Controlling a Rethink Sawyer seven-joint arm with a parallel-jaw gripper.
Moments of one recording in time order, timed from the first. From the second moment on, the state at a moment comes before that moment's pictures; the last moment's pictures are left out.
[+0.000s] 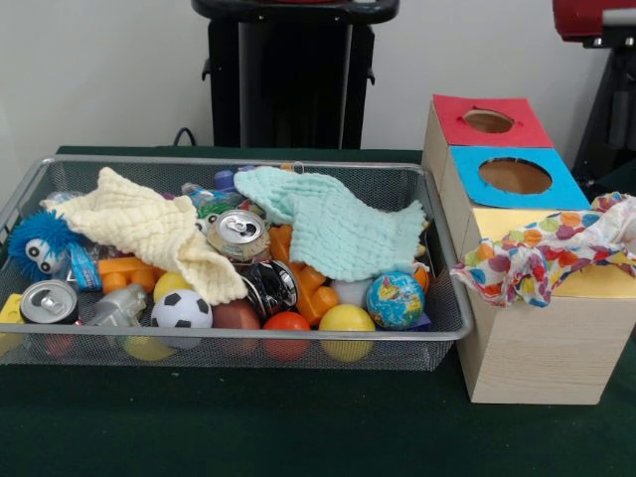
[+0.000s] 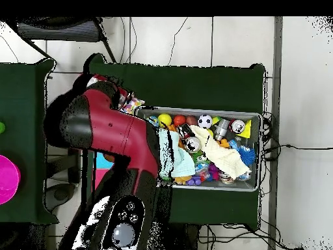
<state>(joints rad) 0.28 -0.60 -0.40 1.38 0.51 0.35 2.01</state>
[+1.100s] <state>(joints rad) 0.23 -0.57 -0.33 1.44 0.51 0.31 2.01</state>
